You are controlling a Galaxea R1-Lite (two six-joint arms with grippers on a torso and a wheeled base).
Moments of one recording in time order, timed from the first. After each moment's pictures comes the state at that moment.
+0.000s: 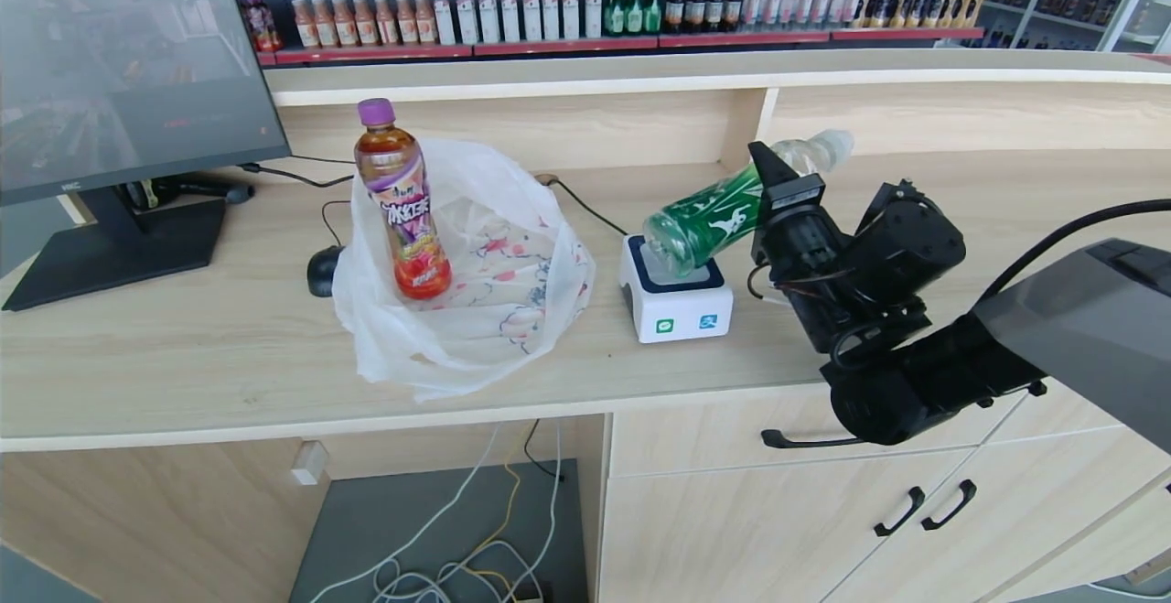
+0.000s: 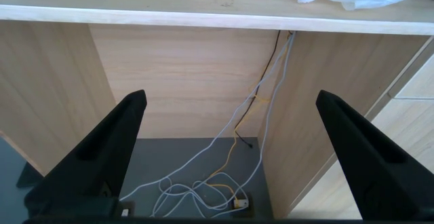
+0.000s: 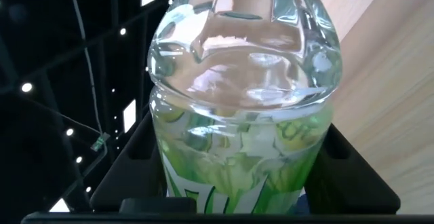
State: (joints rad) left arm 0.00 0.00 0.00 0.00 0.00 0.00; right arm 0.40 2.17 -1.12 -1.54 -0.17 1.14
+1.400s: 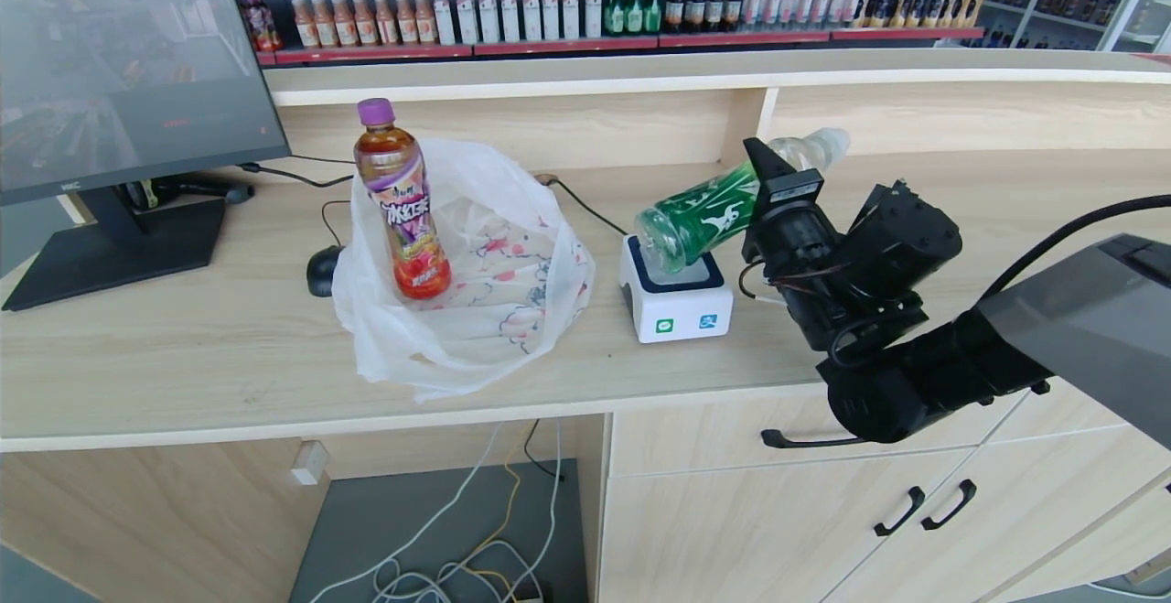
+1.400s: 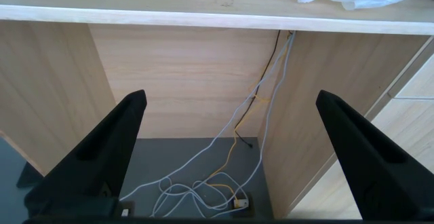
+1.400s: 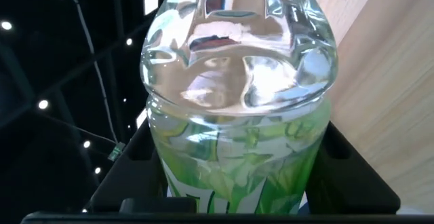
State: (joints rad) left arm 0.00 0.00 0.00 0.00 0.00 0.00; right arm 0.42 2.15 -1.13 -1.51 -0.18 1.23
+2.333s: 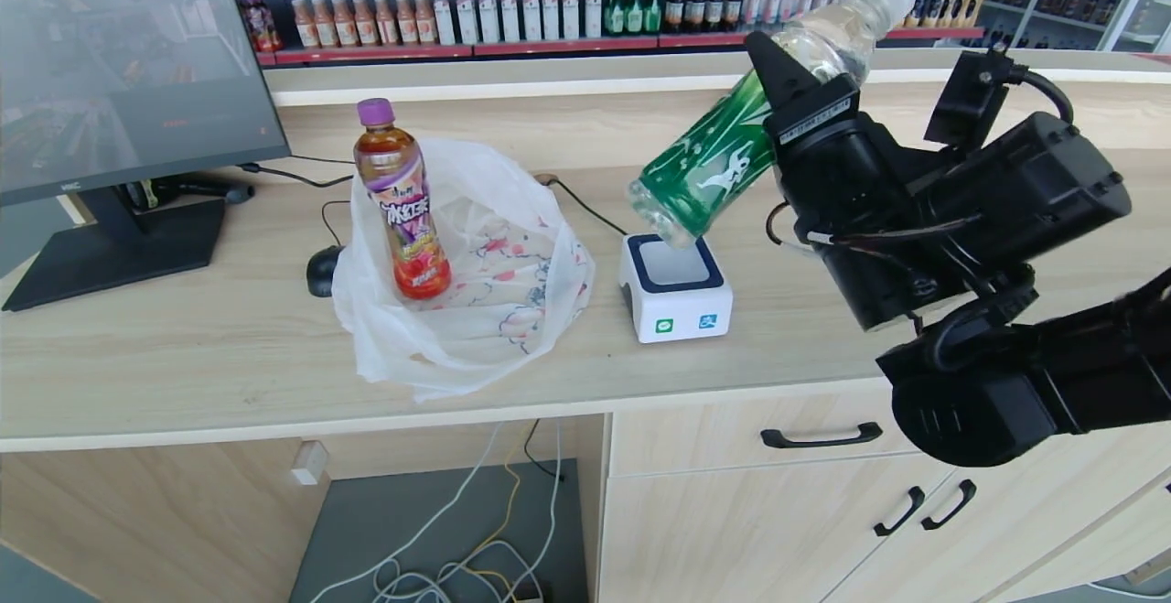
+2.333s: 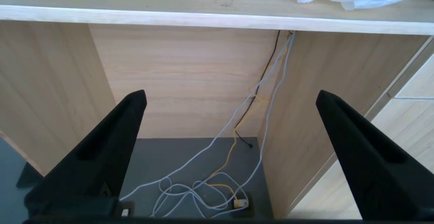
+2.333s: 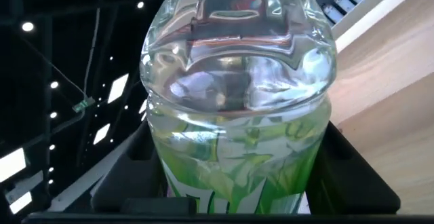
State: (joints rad) left arm 0.00 0.00 0.00 0.00 0.00 0.00; right arm 0.58 1.90 -1.05 -1.52 -0.17 0.67
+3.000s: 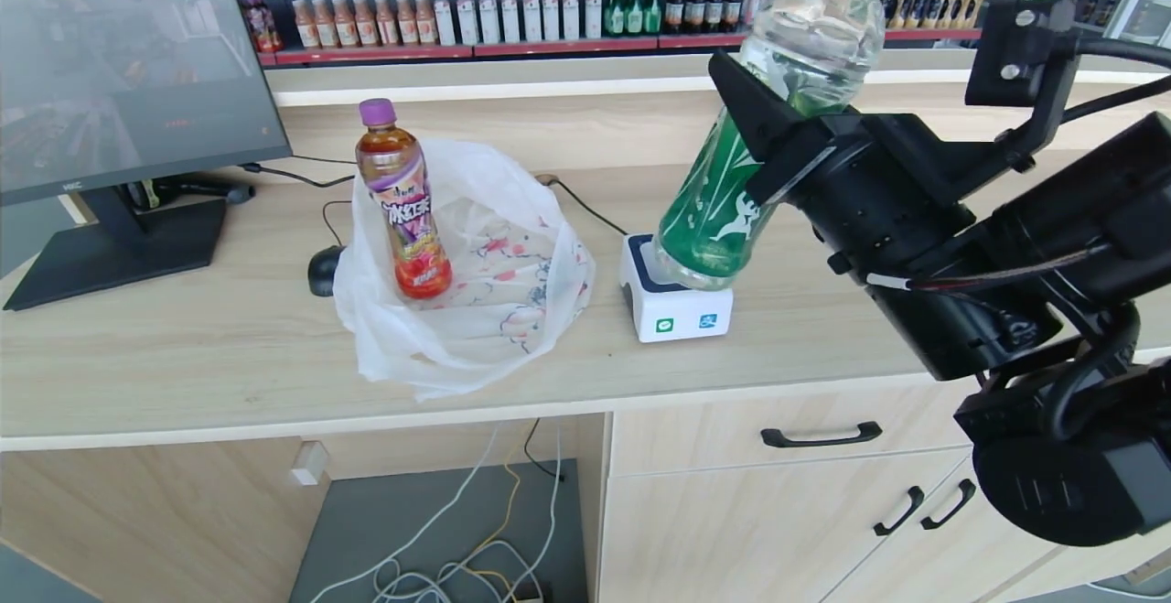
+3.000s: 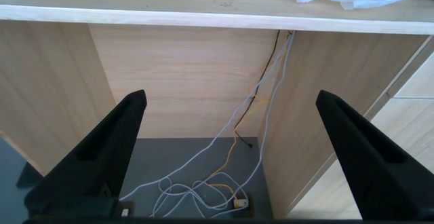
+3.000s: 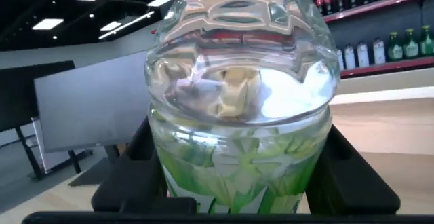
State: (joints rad) left arm 0.00 0.00 0.00 0.00 0.00 0.00; right arm 0.66 1.77 -0.89 -1.51 -0.05 0.04
